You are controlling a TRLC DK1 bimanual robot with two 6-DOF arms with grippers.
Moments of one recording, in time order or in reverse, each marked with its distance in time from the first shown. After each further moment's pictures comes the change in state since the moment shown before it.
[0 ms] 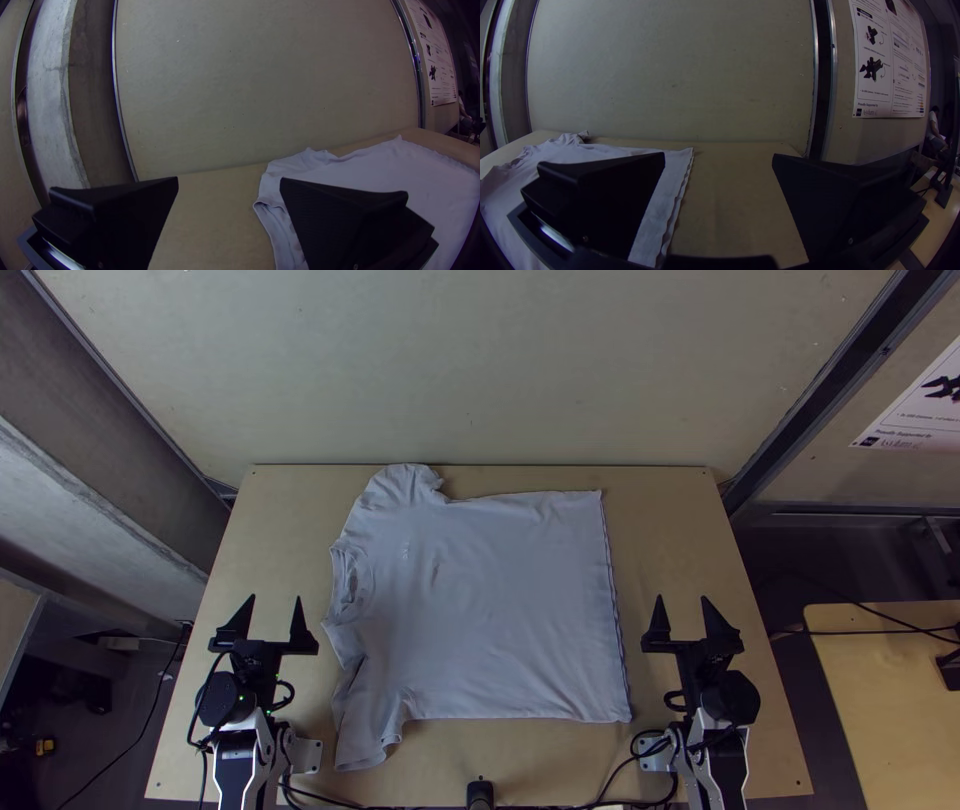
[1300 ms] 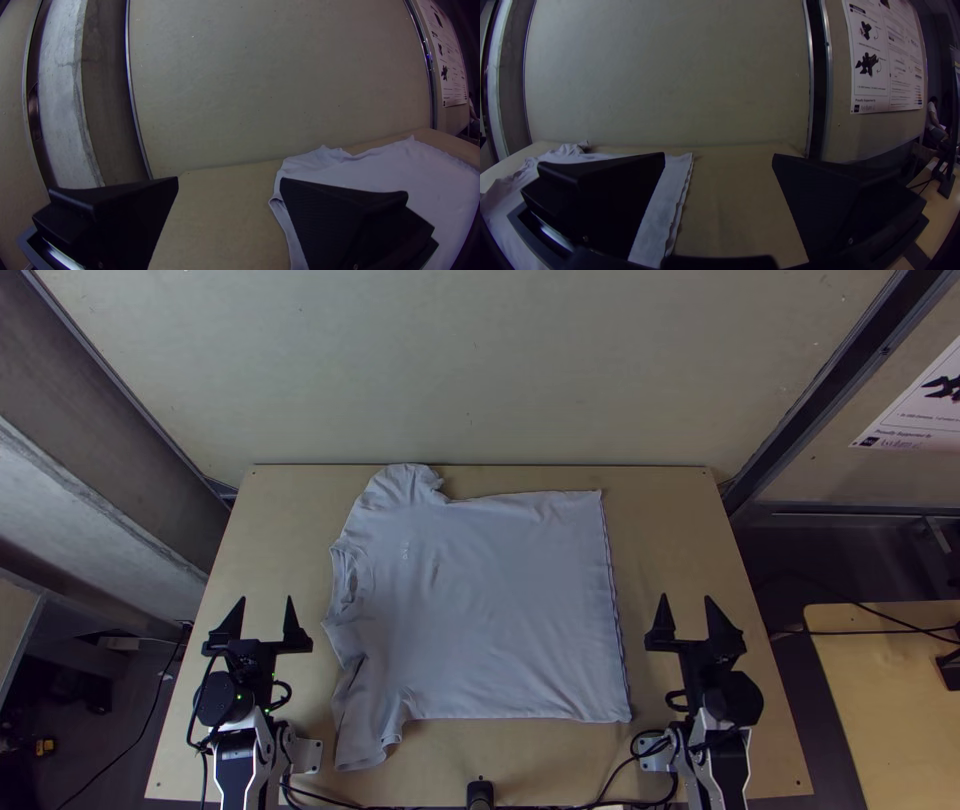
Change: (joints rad) left arm 0.050 0.000 0.004 -0.010 -0.027 0.000; right arm -0.012 0.000 0.027 0.002 0.002 0.050
